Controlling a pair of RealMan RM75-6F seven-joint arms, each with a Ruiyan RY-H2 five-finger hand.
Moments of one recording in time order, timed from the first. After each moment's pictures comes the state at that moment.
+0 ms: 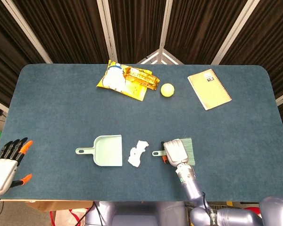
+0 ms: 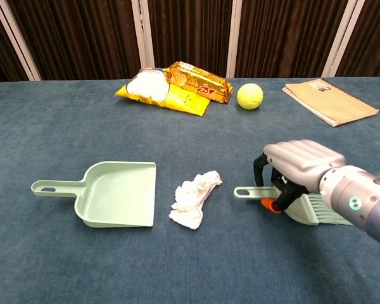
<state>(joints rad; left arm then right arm) -0.08 -1.08 0.05 -1.68 1.62 1.46 0.12 0.63 -1.75 0.15 -1.58 -0.92 1.16 -0.76</state>
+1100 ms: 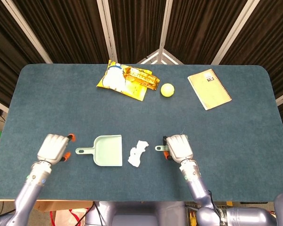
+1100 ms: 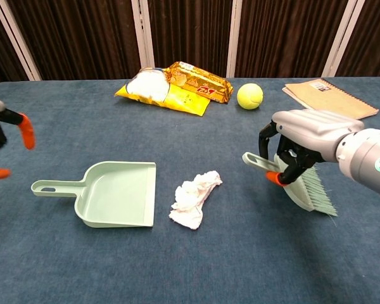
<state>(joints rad) -0.43 -1.32 -0.15 -1.86 1.09 1.11 0.76 0.66 -1.62 0.17 -1.78 -0.87 1.21 -0.77</state>
